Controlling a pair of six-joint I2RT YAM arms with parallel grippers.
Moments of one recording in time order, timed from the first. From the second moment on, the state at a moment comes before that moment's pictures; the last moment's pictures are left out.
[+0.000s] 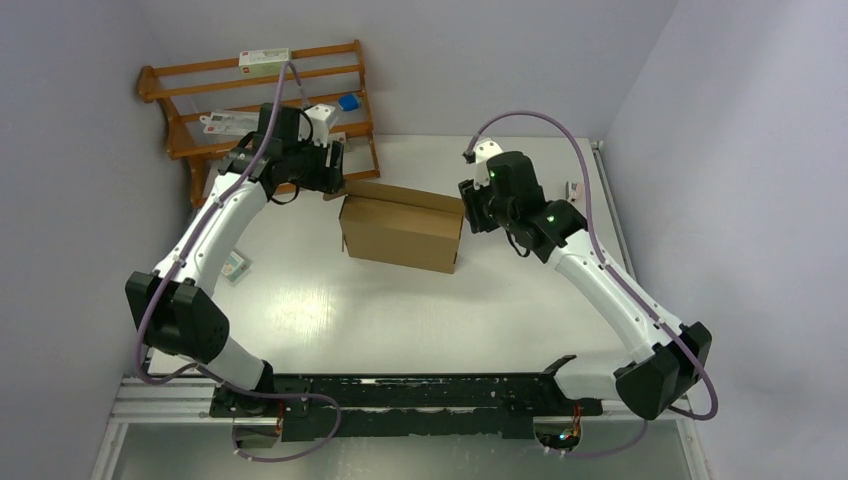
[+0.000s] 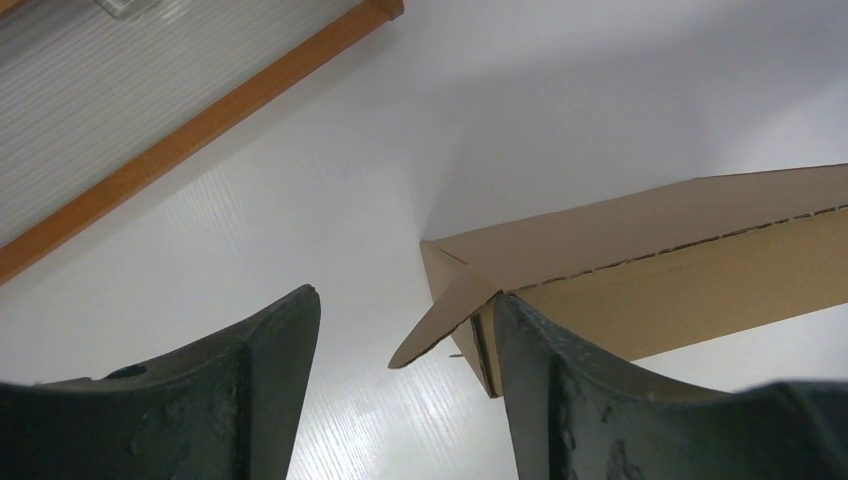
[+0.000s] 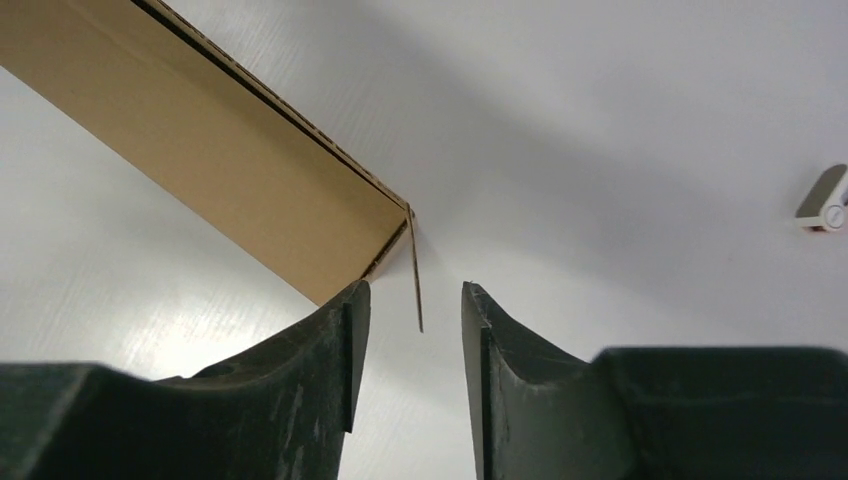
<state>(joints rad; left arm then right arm) -0.27 1.55 1.52 -0.69 0.16 0.01 0.57 1.27 1.29 -0.65 0.13 -0.01</state>
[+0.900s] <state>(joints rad) -0.27 1.60 1.55 -0.71 0.27 0.06 0.56 1.32 1.29 -0.61 0.08 0.04</state>
